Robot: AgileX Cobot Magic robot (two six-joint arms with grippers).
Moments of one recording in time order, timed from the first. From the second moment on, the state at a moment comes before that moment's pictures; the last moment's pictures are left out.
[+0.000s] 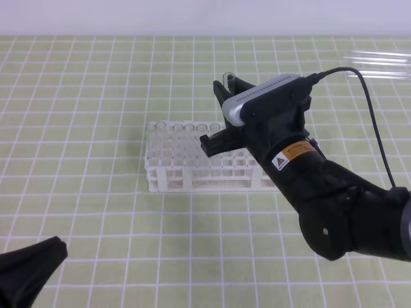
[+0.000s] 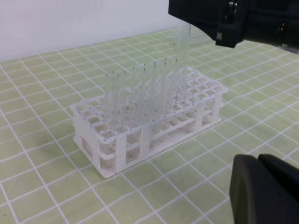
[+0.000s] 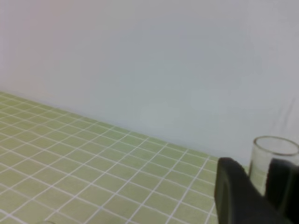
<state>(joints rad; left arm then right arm) -0.84 0.33 -0.27 0.49 0.27 -0.48 0.77 1.71 -0.88 0.31 -0.86 -0.27</state>
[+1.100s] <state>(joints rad) -0.84 0.33 -0.27 0.49 0.27 -0.48 0.77 1.79 -0.88 0.30 -0.89 -0.27</state>
